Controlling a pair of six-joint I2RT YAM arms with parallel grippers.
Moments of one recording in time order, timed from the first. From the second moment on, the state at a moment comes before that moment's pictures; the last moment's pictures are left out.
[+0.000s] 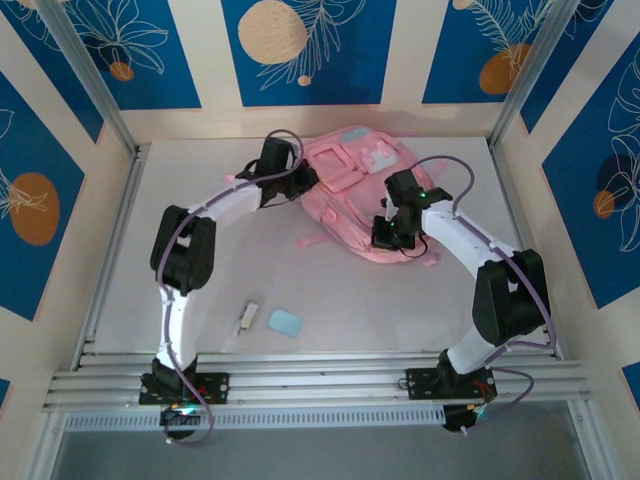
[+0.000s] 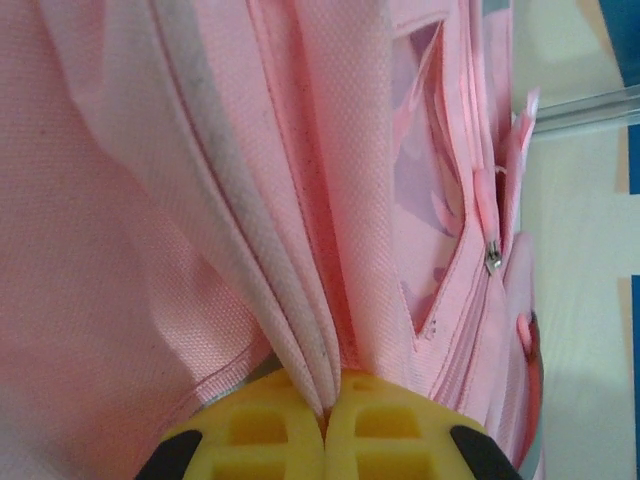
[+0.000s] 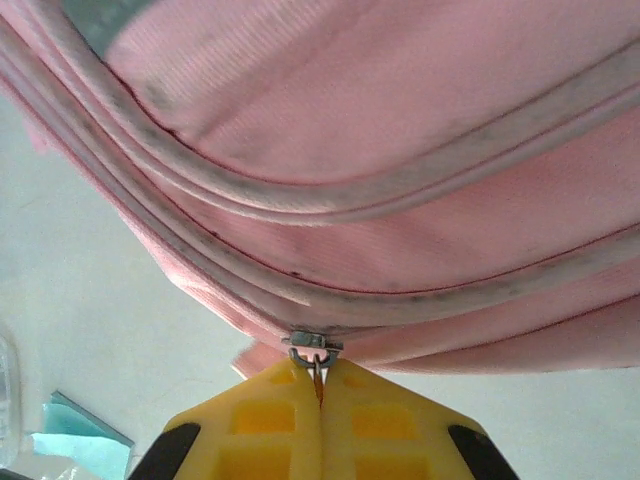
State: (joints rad) left arm -0.43 2.17 1.72 -0.19 0.37 -0.88; right arm 0.33 1.59 1.20 -0.89 -0.23 0.44
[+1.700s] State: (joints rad) left arm -0.47 2.01 1.44 -0.17 0.47 -0.83; right arm 0.30 1.76 1.41 -1.08 0.11 0.35
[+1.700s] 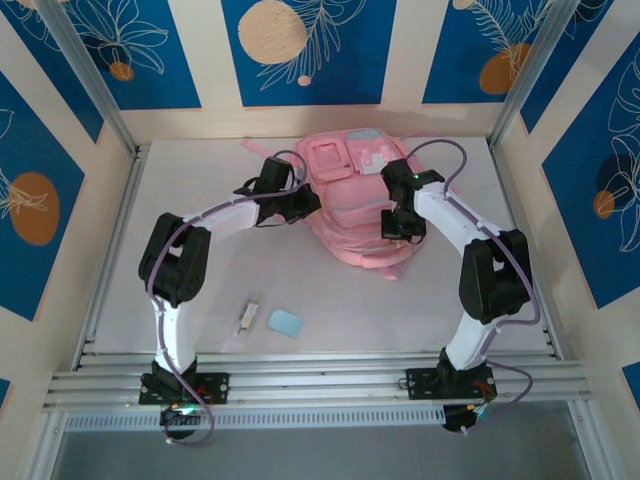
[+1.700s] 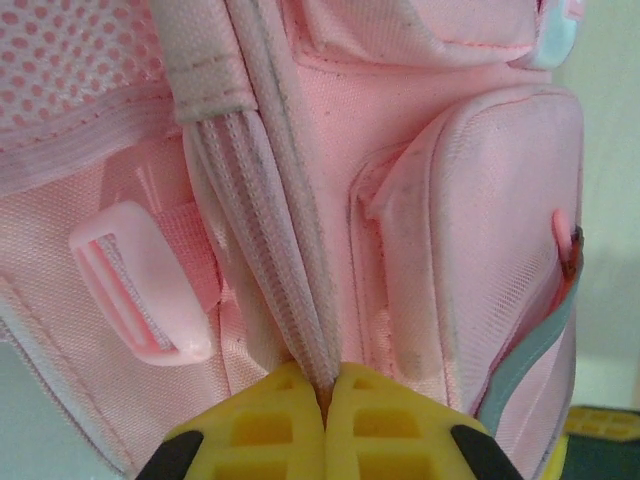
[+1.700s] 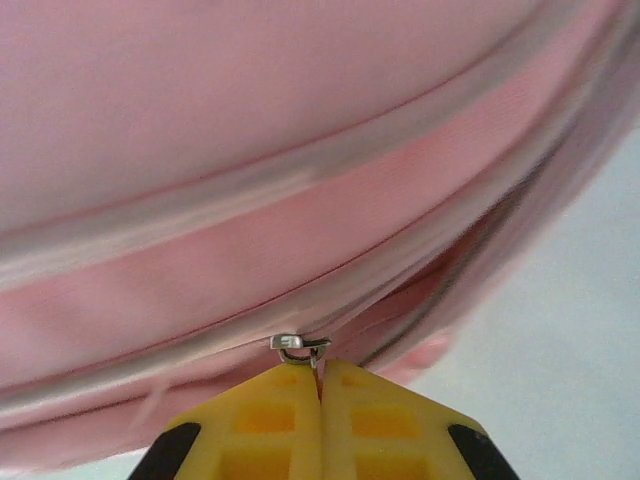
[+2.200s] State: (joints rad) left arm -0.34 1.99 1.60 -0.31 0.33 -0.78; right arm 0.35 1.82 1.49 -0.93 -0.28 0.40
